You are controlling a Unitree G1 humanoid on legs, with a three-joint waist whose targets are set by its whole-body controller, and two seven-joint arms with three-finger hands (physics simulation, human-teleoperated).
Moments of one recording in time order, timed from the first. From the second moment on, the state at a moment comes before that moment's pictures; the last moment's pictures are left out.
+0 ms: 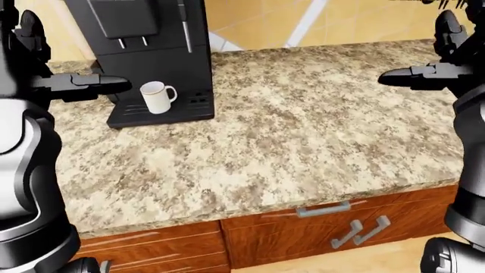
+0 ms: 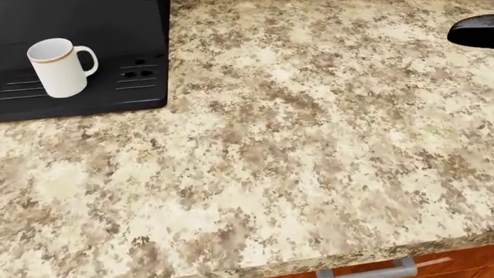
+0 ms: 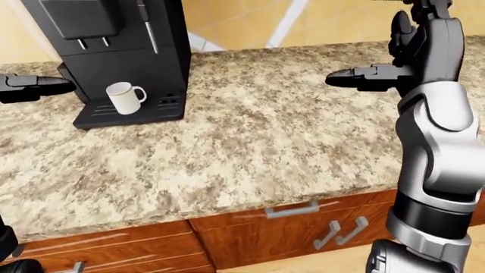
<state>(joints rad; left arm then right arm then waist) -0.64 0.59 0.39 -0.25 -0.23 0.57 0.05 -0.69 -0.62 -0.37 -0.14 0.30 0.57 0.02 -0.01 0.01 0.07</state>
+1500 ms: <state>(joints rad) -0.53 0.32 0.30 -0.38 -0.24 0.83 0.50 -0.69 -0.62 -0.37 -0.12 0.27 0.56 0.01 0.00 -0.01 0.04</state>
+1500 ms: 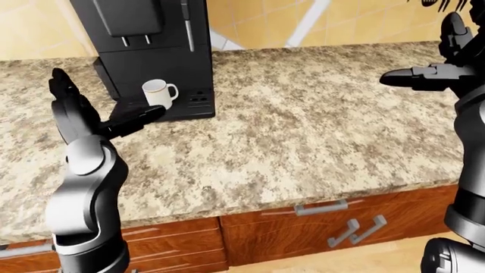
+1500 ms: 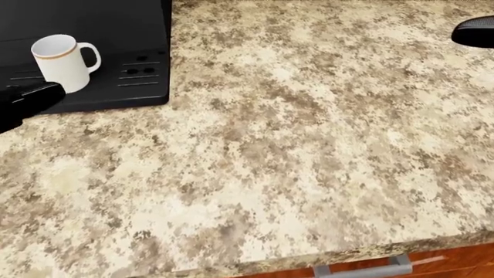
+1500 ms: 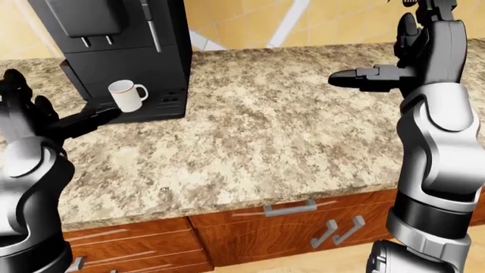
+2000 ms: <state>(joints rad) -0.59 0.20 0.22 -0.29 -0.16 0.84 0.63 -0.68 -0.62 -0.37 -0.13 0.27 0.56 0.01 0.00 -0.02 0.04</state>
